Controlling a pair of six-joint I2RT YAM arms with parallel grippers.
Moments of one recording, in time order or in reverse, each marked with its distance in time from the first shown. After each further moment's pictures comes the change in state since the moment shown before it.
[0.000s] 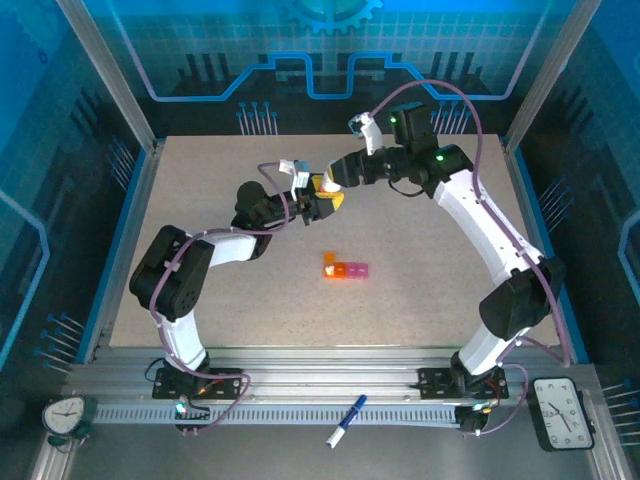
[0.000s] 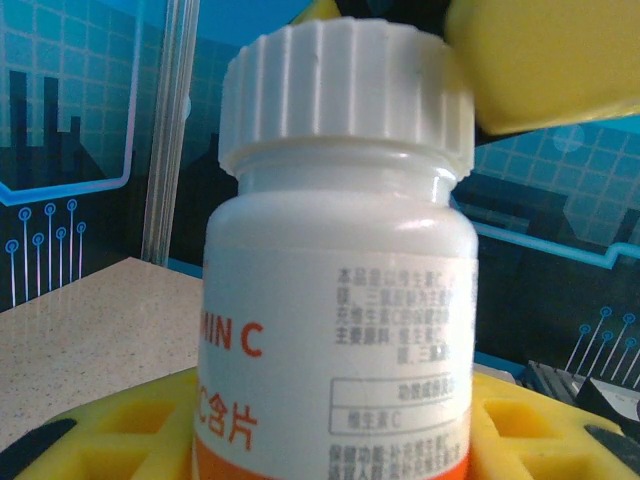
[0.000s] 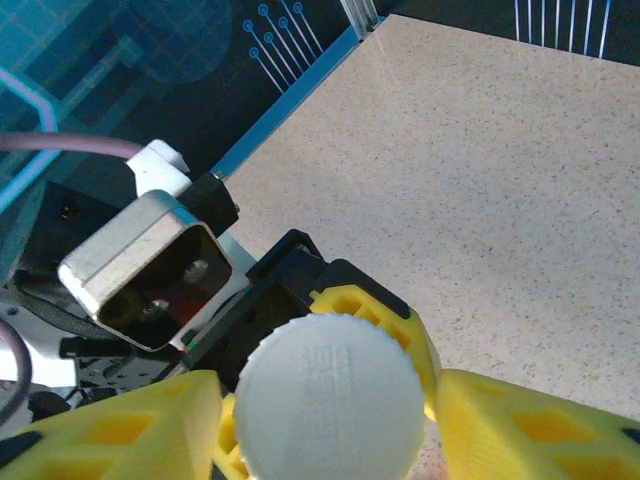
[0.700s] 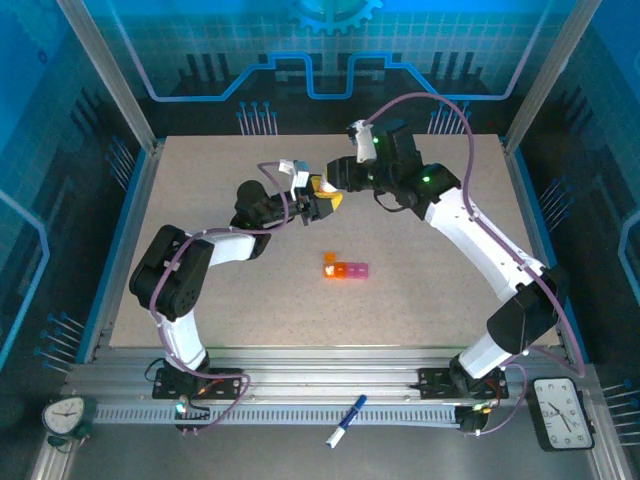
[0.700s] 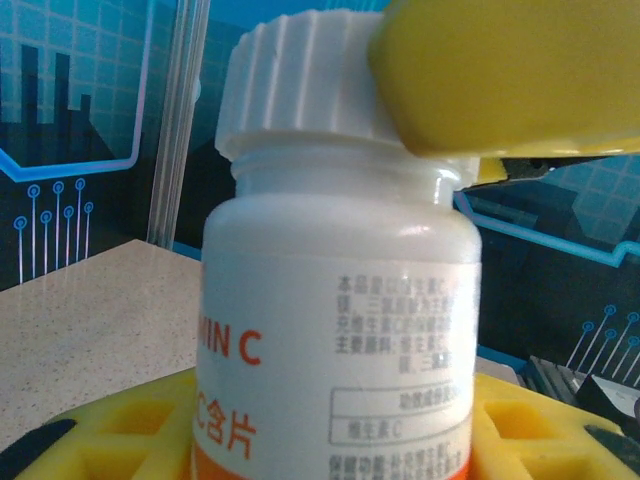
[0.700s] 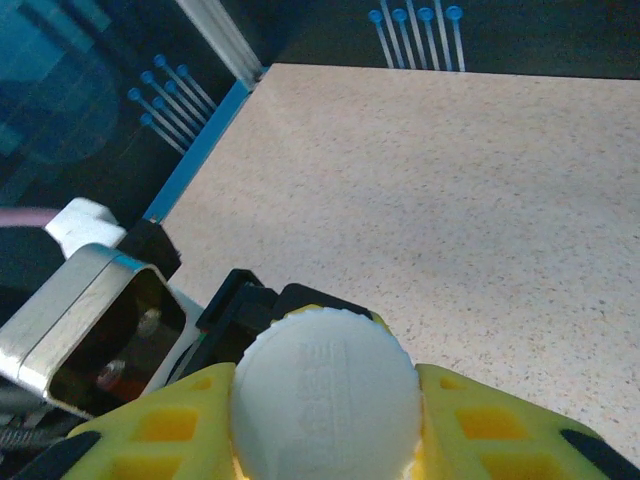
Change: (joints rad) left arm 0.008 0.001 0.000 -0.035 0.000 -0.002; right arm 0.146 -0.087 -0.141 0.147 0.423 0.260
